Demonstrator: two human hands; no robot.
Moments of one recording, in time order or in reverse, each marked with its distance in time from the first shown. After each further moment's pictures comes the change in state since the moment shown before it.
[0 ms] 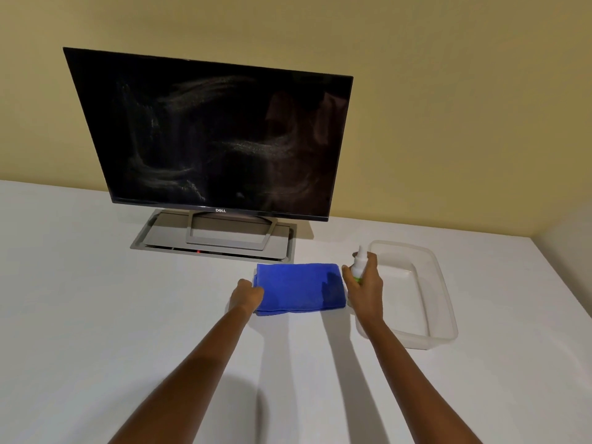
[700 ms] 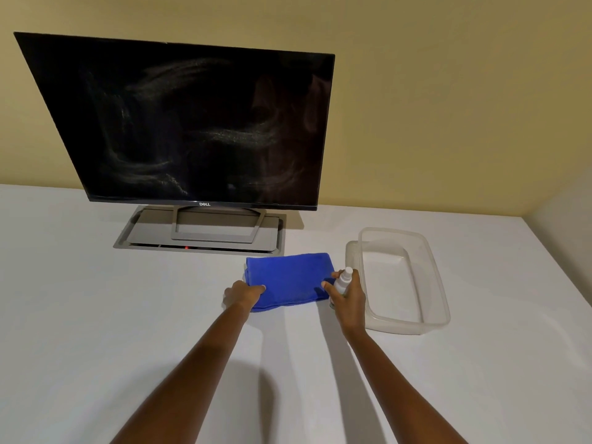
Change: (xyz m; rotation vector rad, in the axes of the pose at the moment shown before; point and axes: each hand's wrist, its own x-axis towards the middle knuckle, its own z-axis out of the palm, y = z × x) left_hand 0.004 -0.002 0.019 0.008 0.021 -0.073; right_hand -0.021 0.044 0.015 0.154 -0.017 0.156
